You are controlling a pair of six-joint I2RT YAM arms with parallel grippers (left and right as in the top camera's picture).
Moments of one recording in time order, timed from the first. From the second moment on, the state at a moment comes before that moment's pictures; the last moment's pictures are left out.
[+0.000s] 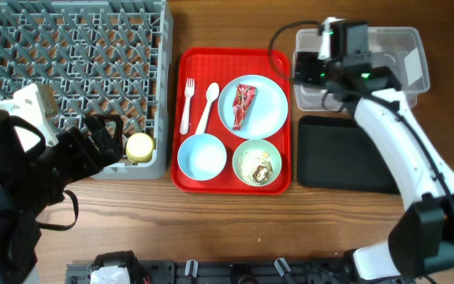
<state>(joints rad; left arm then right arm) 0.09 1.01 1.65 -1.39 0.25 -0.37 0.23 1.64 1.33 -0.54 0.00 0.18</state>
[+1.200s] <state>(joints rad) 0.09 1.01 1.65 -1.39 0.25 -0.37 0.42 1.91 1.33 -0.43 0.01 0.55</state>
